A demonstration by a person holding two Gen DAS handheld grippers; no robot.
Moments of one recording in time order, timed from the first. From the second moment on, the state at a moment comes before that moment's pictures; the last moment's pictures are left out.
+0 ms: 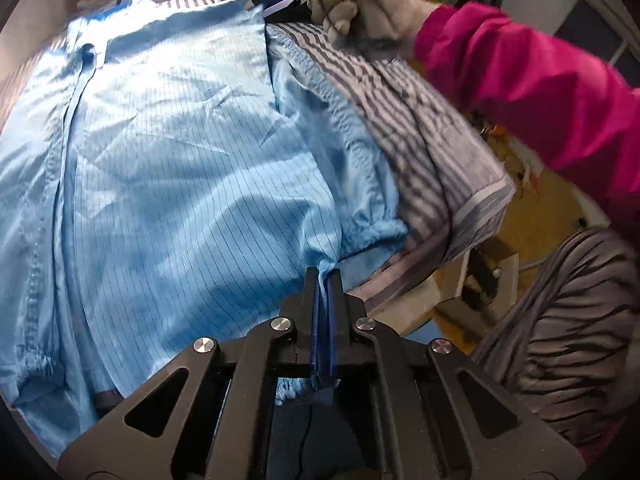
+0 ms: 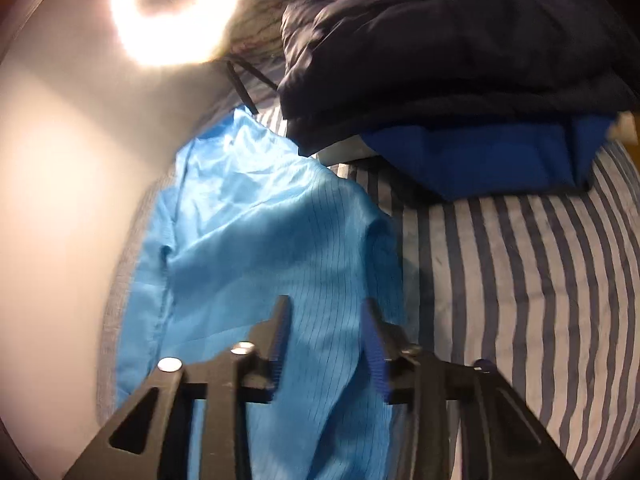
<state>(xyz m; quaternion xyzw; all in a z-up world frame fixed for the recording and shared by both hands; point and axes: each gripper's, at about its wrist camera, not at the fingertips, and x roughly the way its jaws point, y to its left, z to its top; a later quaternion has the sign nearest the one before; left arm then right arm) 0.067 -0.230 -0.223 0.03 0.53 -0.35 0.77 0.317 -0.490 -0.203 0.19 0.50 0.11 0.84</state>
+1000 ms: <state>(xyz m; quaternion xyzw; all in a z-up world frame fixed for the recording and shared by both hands) 0.064 -0.256 -0.205 0.02 0.51 -0.42 0.75 0.350 -0.496 -0.185 0.10 0.51 0.09 0.85</state>
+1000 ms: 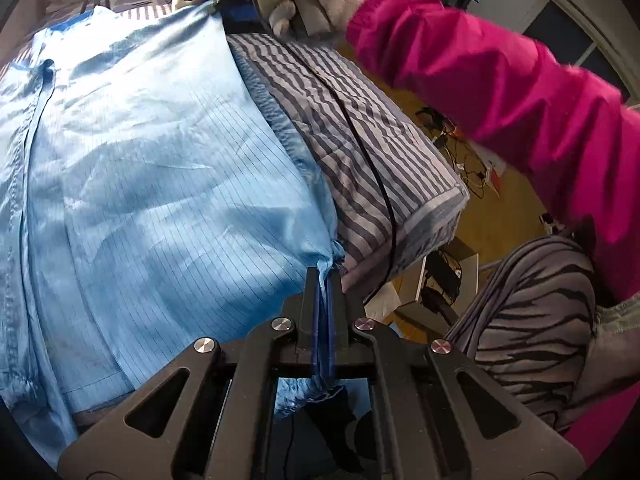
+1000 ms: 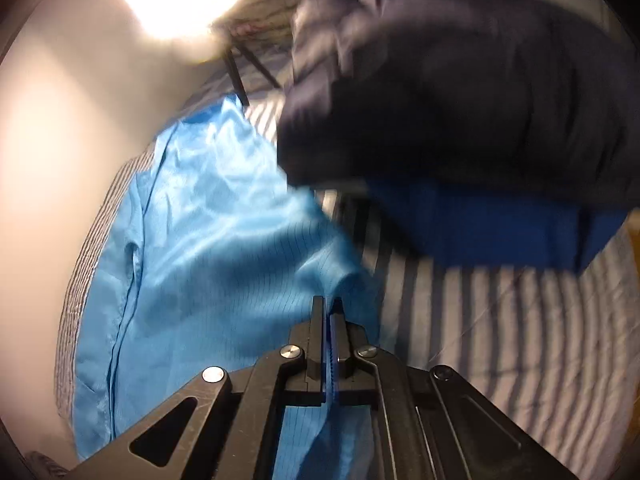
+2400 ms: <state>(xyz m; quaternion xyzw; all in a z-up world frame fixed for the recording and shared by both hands) 0.144 -0.299 -0.270 0.00 0.53 -0.39 0.76 0.120 -0.528 -0.250 0.32 0.56 0.16 0.75</state>
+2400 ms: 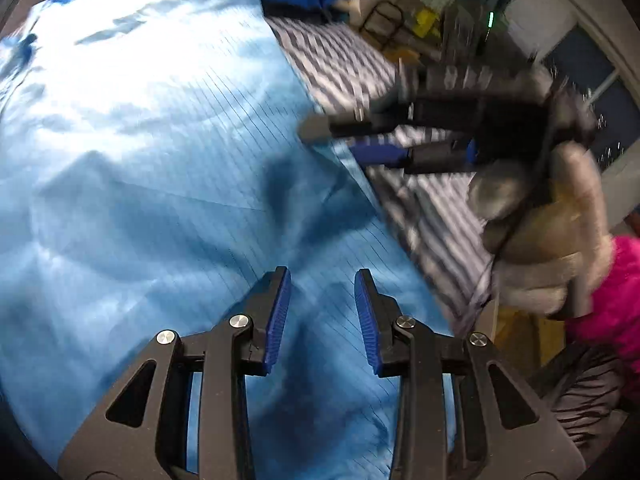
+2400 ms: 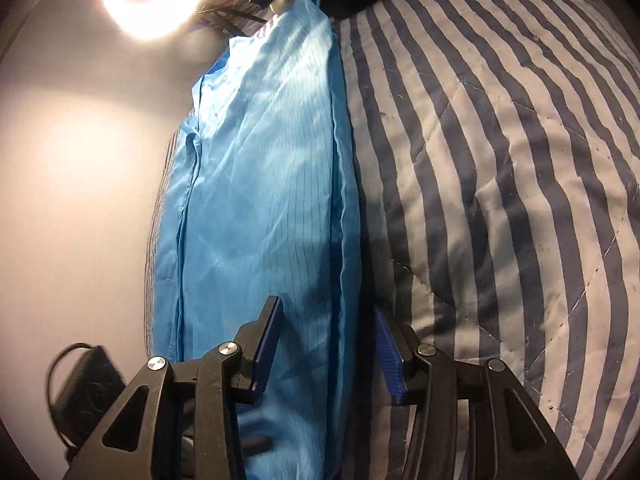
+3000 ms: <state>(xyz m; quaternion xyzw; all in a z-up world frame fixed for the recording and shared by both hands) 0.137 -0.260 -0.250 -0.03 0.51 -0.38 0.77 0.139 -0.467 -0.228 0.16 0.58 0.06 0.79</state>
